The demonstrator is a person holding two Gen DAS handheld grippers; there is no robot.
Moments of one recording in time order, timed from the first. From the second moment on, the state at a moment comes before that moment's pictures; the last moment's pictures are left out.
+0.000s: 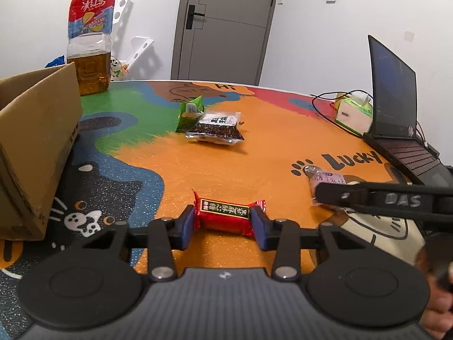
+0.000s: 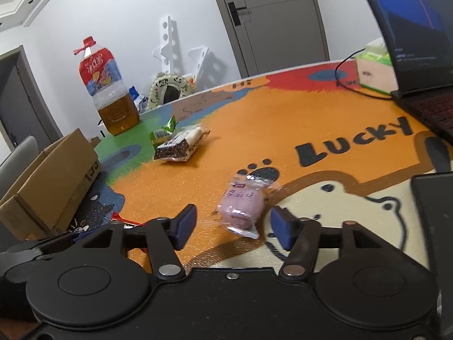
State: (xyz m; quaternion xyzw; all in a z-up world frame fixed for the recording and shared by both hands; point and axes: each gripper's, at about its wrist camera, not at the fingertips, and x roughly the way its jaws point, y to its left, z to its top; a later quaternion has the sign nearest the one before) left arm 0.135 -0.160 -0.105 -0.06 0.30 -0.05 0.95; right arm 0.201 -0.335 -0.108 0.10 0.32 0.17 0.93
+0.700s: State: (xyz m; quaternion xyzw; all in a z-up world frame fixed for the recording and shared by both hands) left arm 0.120 -0.126 -0.064 -0.09 0.25 -0.02 0.96; right arm 0.201 -0.310 -0.092 0.04 0.30 0.16 0.94
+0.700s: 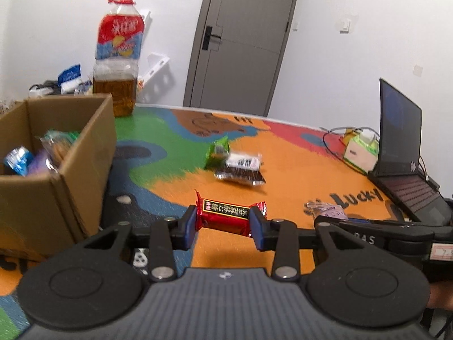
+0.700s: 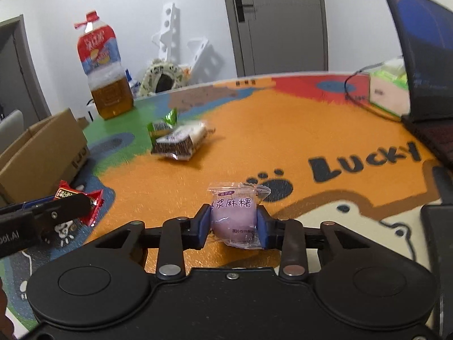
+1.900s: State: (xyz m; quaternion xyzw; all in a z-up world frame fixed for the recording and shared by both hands) left arm 0.089 0.012 0.001 -0.14 0.18 0.09 0.97; right arm 0.179 -0.187 -0.009 0.01 0.20 0.31 0.93
